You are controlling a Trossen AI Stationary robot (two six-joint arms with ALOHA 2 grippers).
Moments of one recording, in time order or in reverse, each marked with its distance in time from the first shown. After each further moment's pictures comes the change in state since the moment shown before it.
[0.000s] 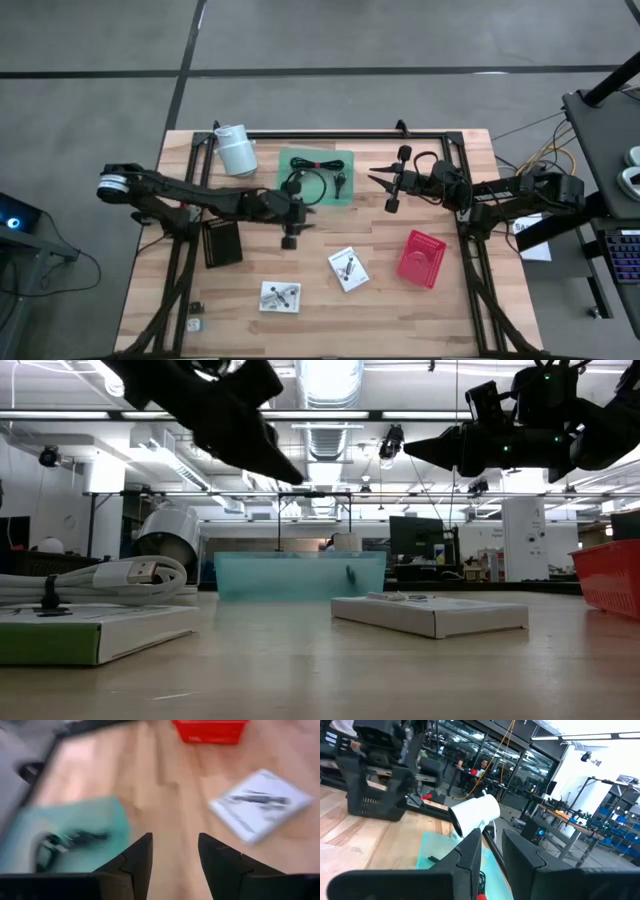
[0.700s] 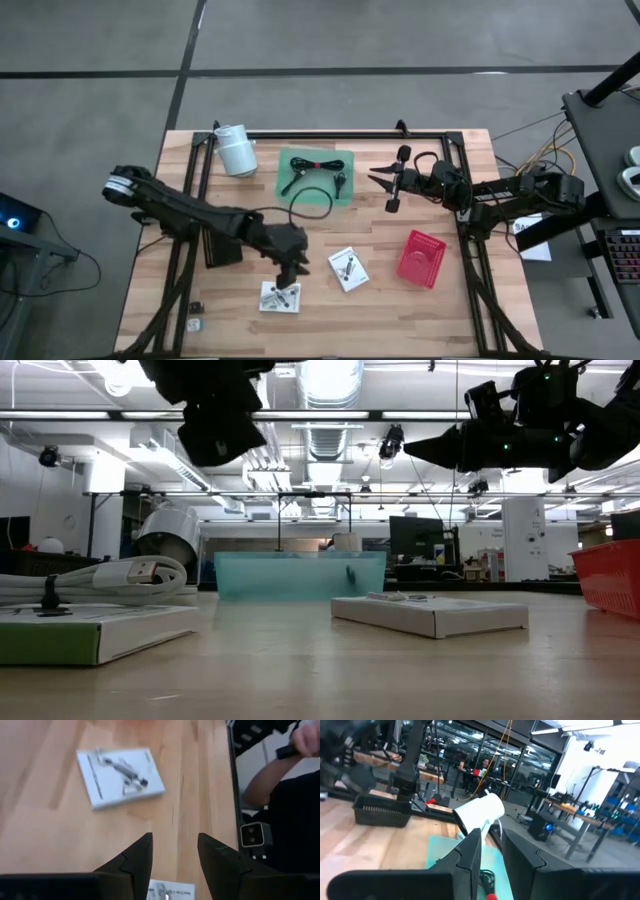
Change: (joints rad) left arm -0.236 0.080 0.162 -0.221 0.232 -0.732; right arm 0.000 0.000 0.000 -0.001 0.000 0.100
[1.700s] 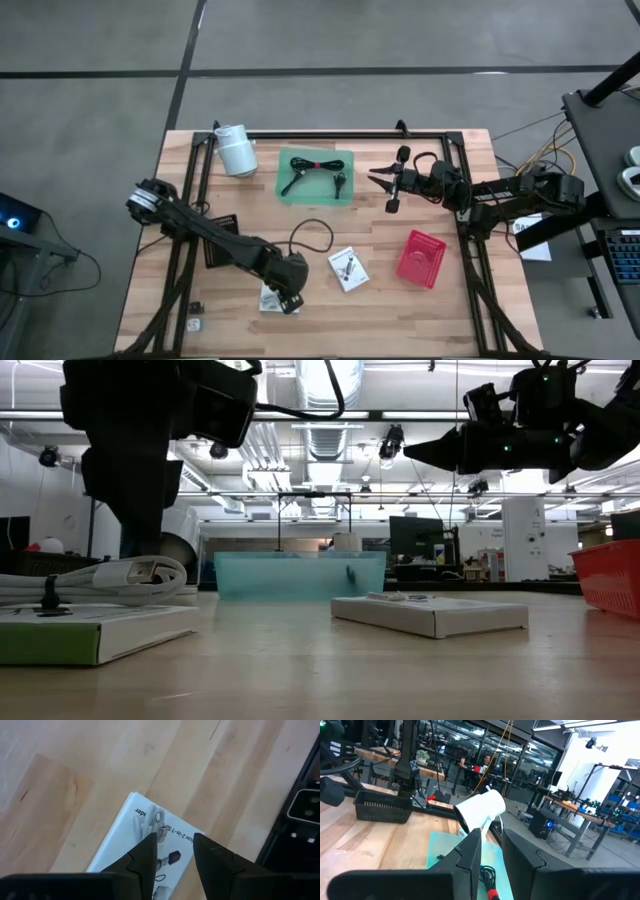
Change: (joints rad) left arm -0.151 0.241 0.150 -0.288 0.005 -0.427; right arm 0.000 0.000 0.000 -0.019 -0.001 -0.018
